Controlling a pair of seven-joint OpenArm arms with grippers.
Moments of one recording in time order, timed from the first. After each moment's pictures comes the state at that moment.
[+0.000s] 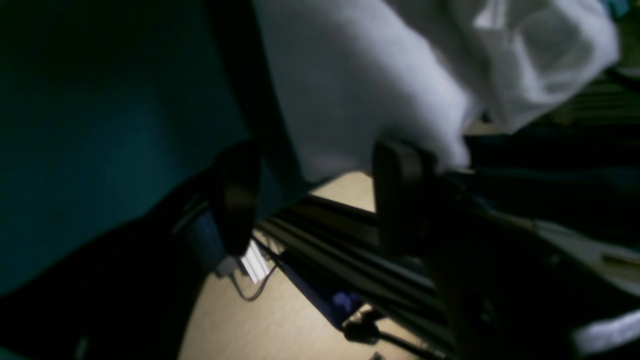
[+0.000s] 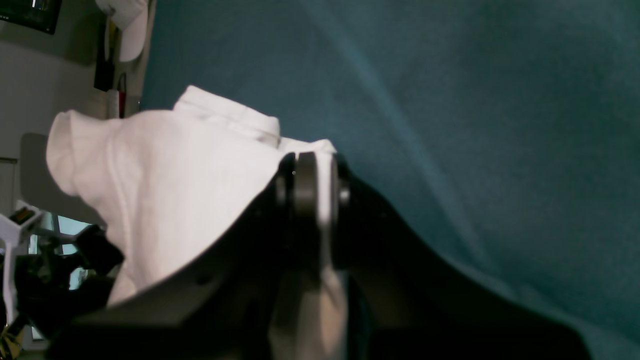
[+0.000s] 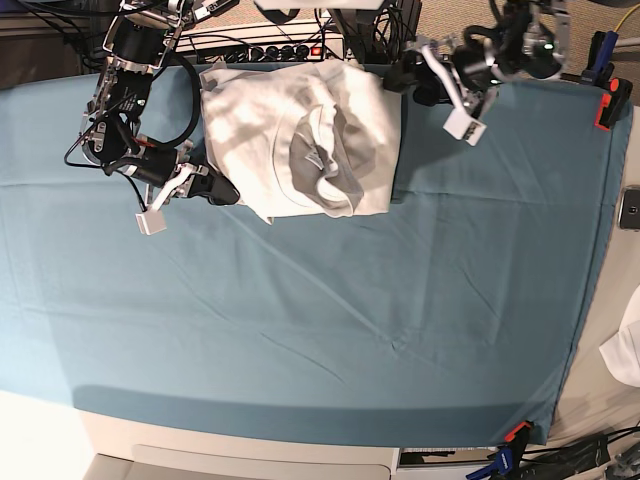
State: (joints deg) left arm 31.5 -10.4 -7.7 114.6 -50.4 -25.0 64.4; right arm 0.3 10.3 26.7 77.3 61.2 38.7 -74.8
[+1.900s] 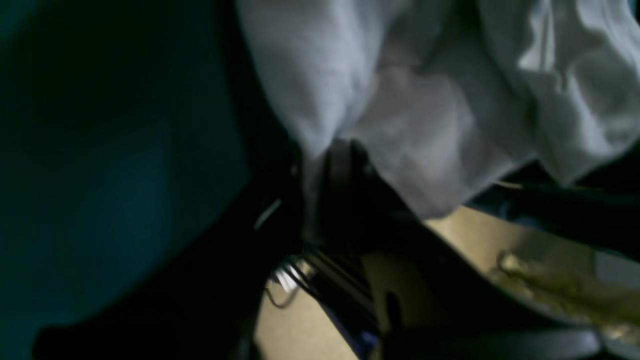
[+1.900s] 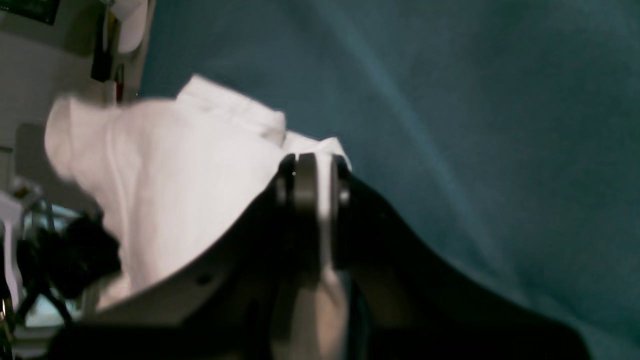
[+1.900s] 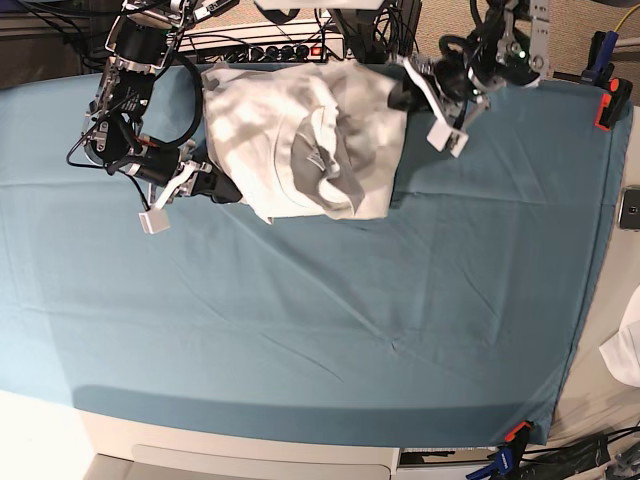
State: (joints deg) left arm 26.8 -9.1 0.2 113.4 -35.0 -18.5 58.2; right arm -0.3 9.5 26.7 77.8 60.4 39.4 -75.9
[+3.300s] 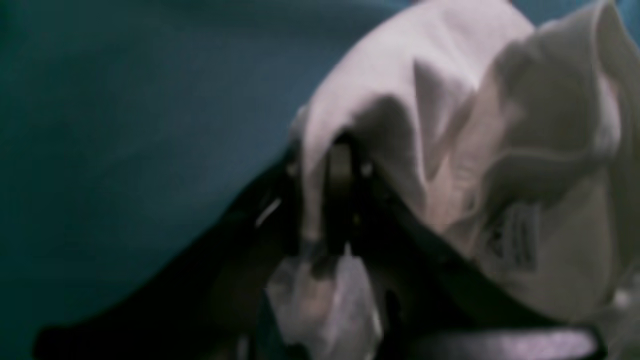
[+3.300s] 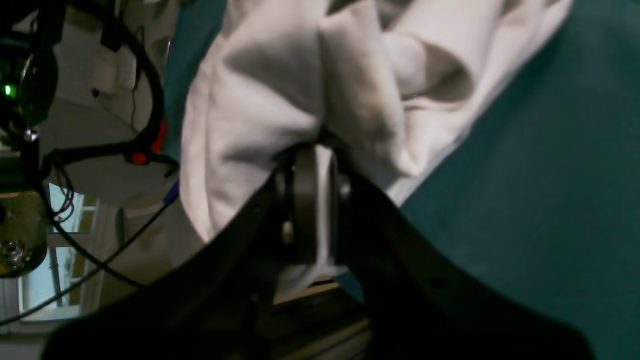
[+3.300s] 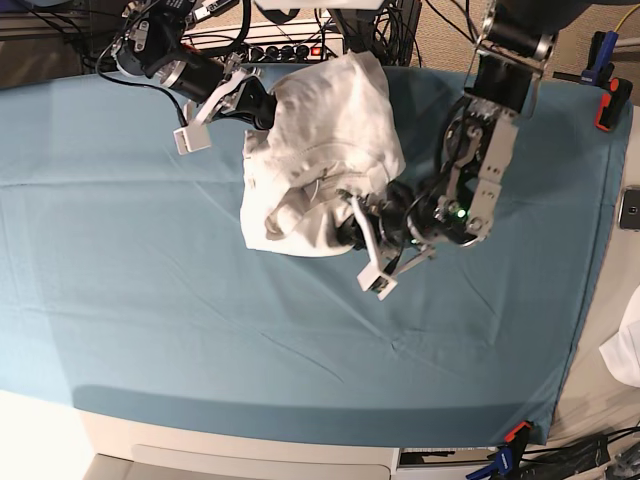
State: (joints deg) left arm -13.2 -6.4 18.0 84.9 -32.4 -18.4 56.0; right arm -25.2 -5.8 26.7 109.2 58.1 39.6 -73.5
